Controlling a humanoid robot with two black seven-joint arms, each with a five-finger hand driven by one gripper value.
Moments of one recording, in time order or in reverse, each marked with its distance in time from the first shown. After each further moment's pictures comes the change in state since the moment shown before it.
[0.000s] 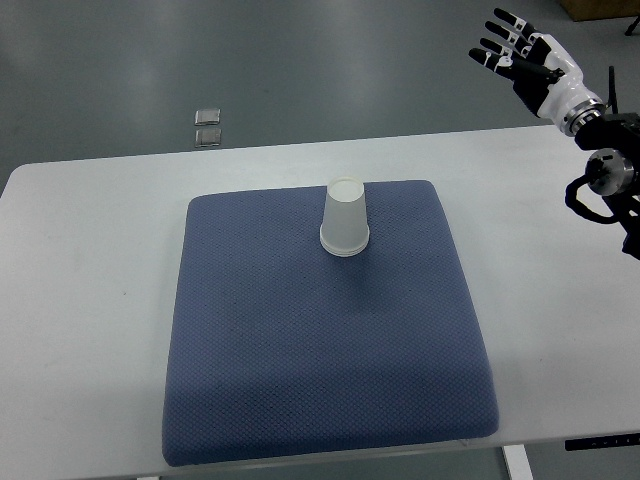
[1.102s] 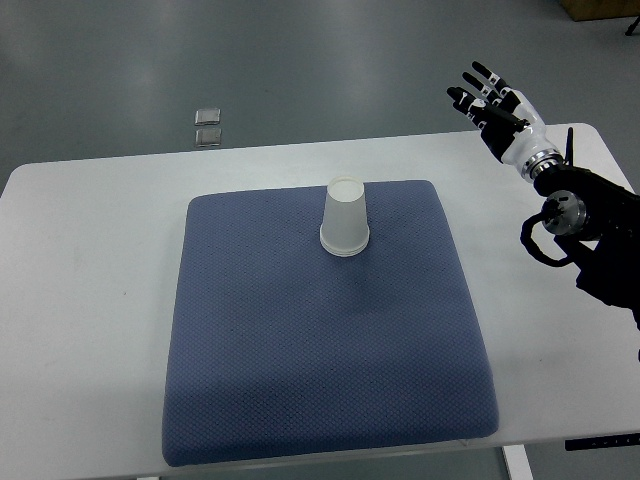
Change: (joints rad) left arm 0.003 0.000 0.000 -0.008 0.000 -0.001 0.000; right arm -0.093 0.103 0.003 0.004 0.176 -0.049 0.004
